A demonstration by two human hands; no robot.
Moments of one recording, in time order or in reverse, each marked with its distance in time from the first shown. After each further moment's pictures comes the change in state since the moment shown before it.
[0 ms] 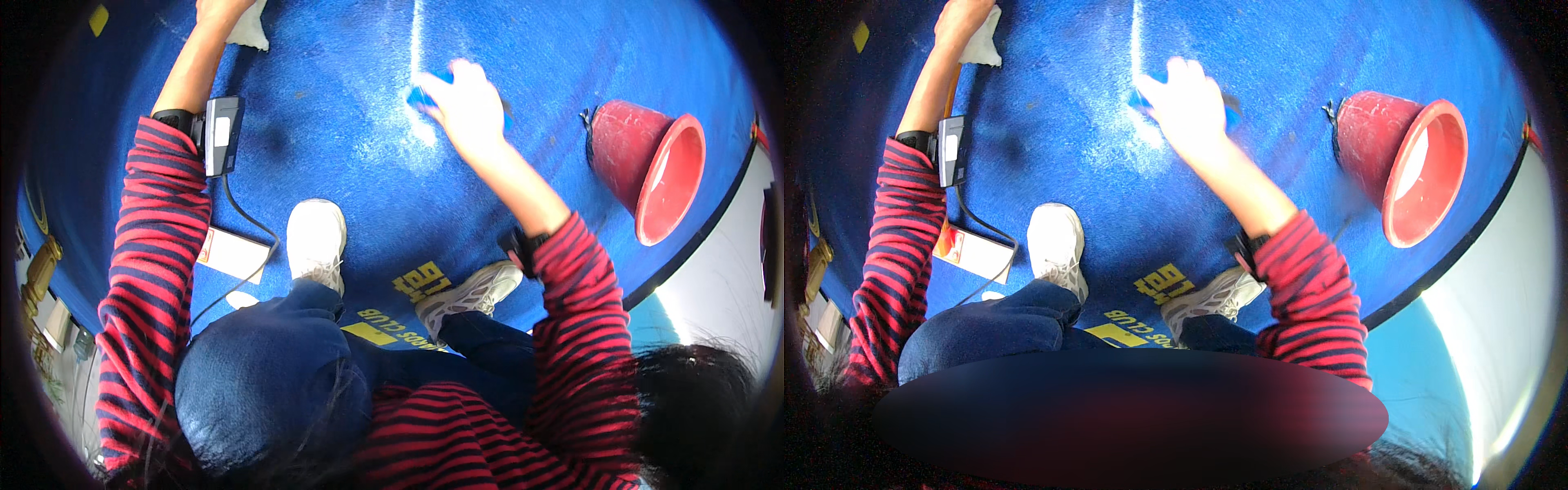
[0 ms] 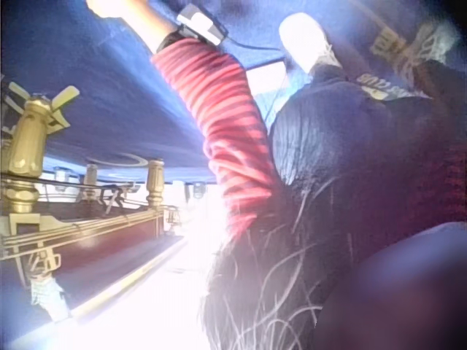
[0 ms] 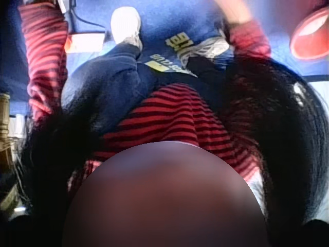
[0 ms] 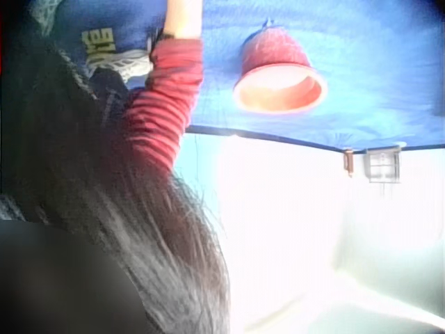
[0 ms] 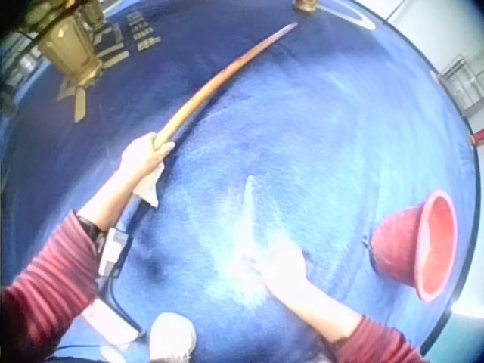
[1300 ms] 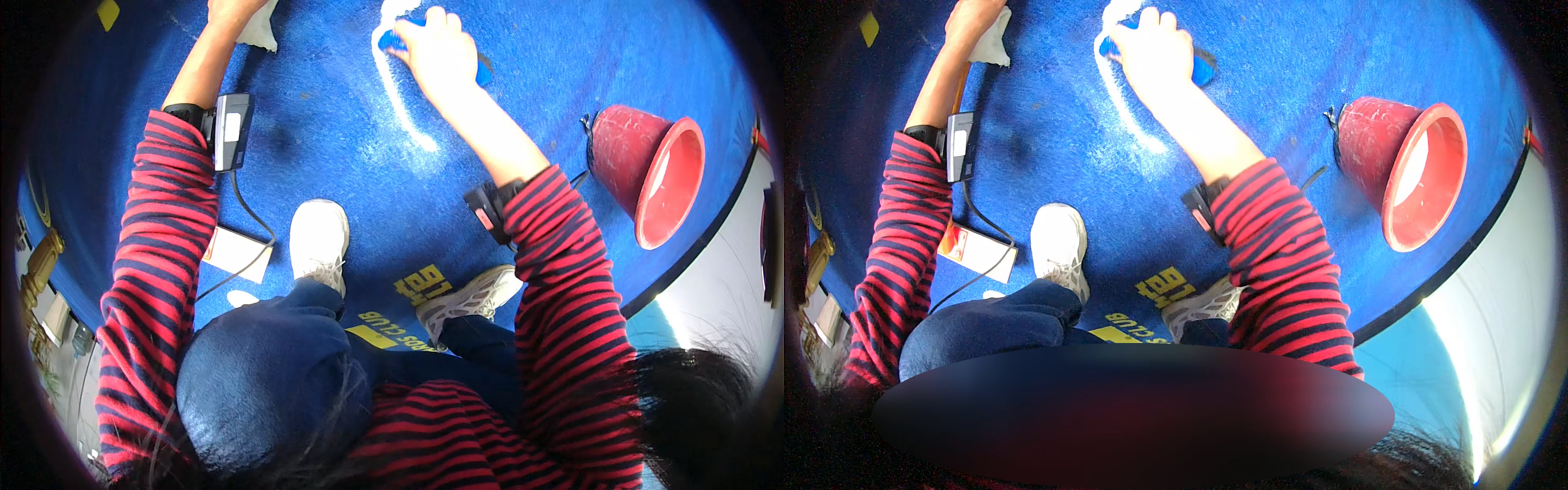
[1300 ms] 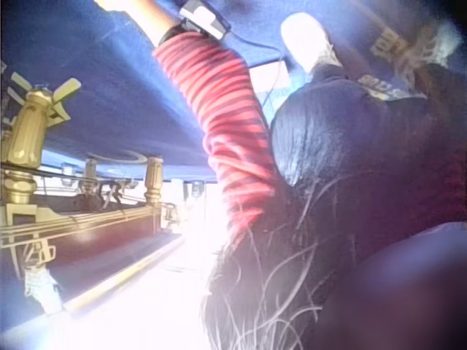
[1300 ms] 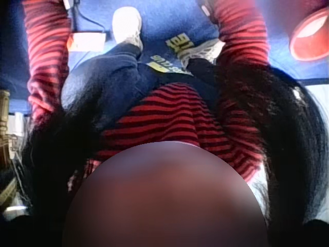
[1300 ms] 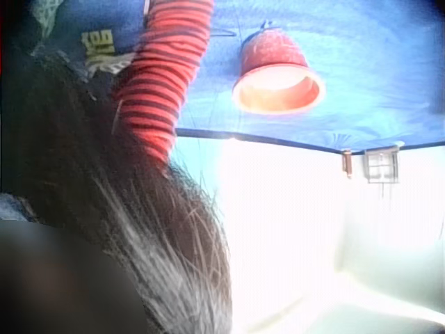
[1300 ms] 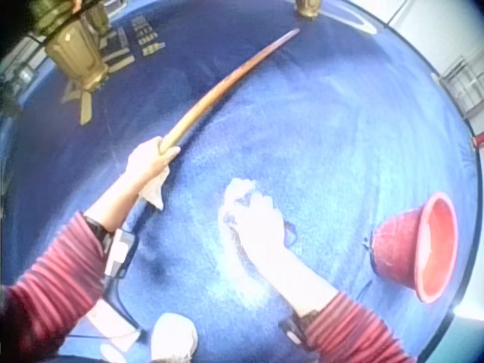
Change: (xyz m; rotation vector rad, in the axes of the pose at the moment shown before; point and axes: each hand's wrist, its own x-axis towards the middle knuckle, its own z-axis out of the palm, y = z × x) left_hand 0.000 -0.001 0.000 -0.016 0.012 0.018; right_hand 0.075 -0.012 0.015 -0.145 0.178 0.046
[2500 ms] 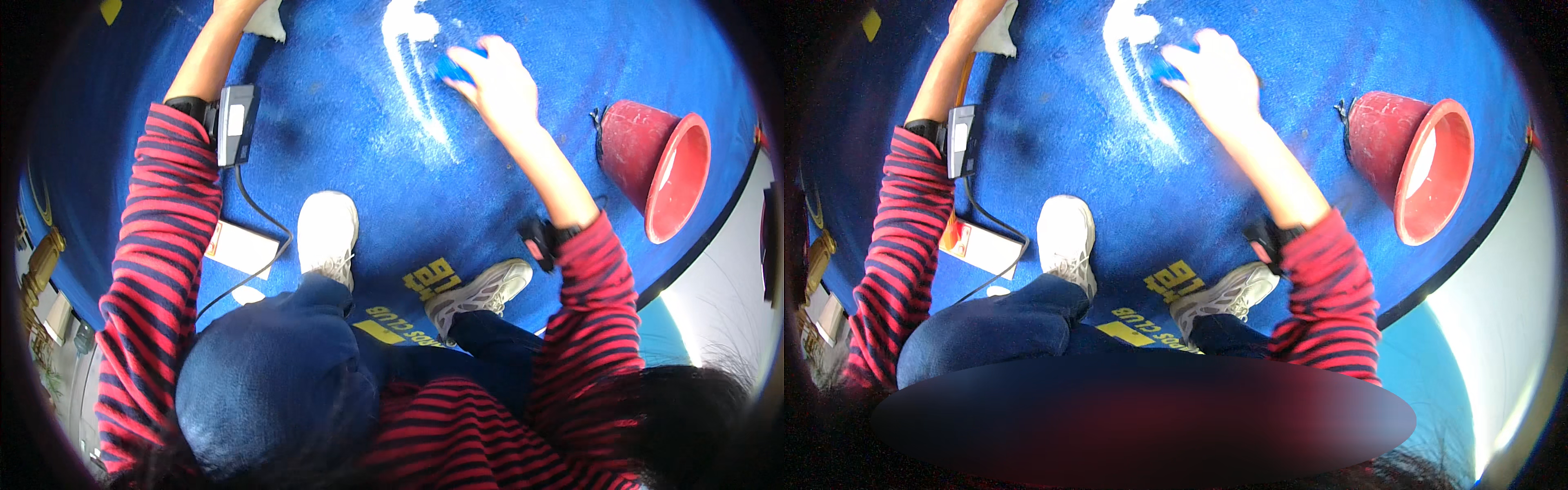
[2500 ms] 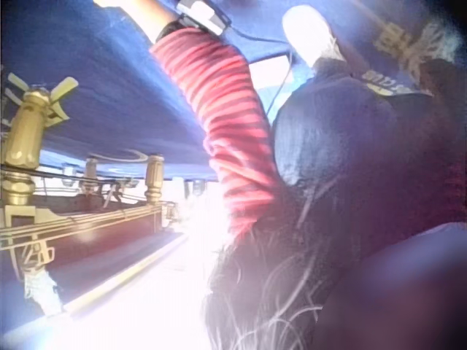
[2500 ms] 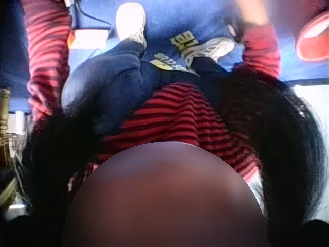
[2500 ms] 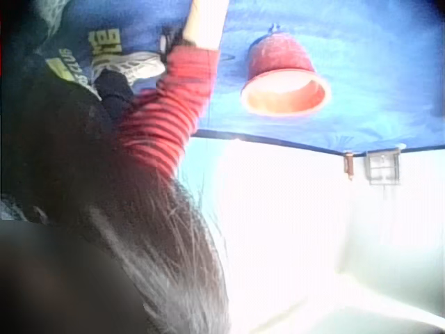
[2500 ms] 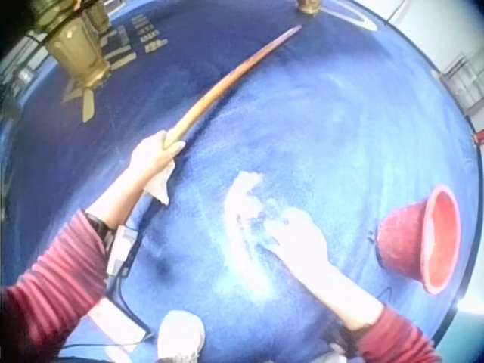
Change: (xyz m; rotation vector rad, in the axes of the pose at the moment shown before) left_hand -0.003 -0.012 0.003 0.002 0.013 0.074; right_hand -0.049 0.032 -0.040 0.185 -0.004 -0.085
